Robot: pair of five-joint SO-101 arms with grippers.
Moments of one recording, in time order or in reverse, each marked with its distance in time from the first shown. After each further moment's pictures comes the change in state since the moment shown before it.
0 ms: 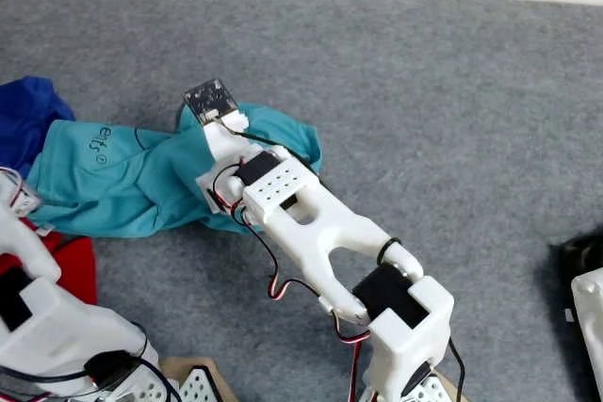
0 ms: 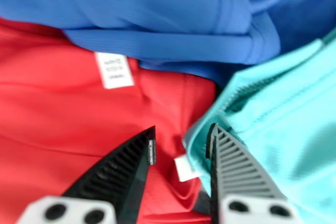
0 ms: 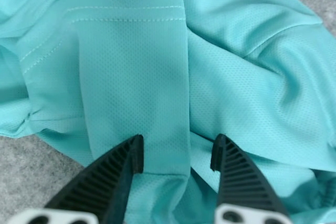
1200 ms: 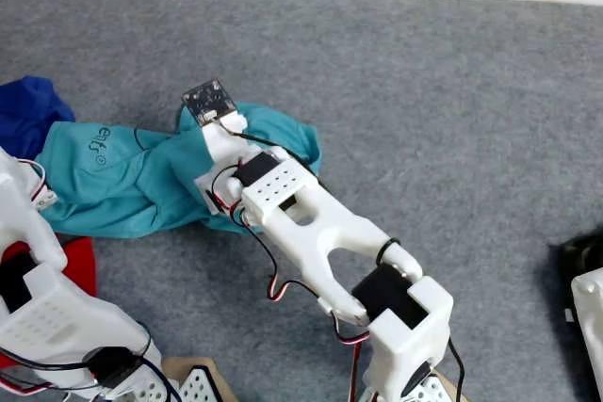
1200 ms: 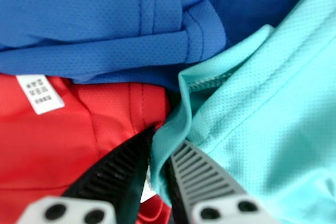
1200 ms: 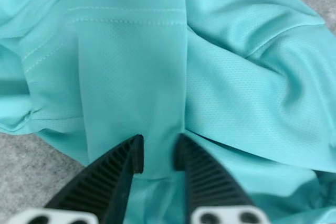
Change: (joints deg) left arm 3.8 3.7 0.0 -4.6 -3.0; right arm -0.6 0.0 0.0 0.0 0.0
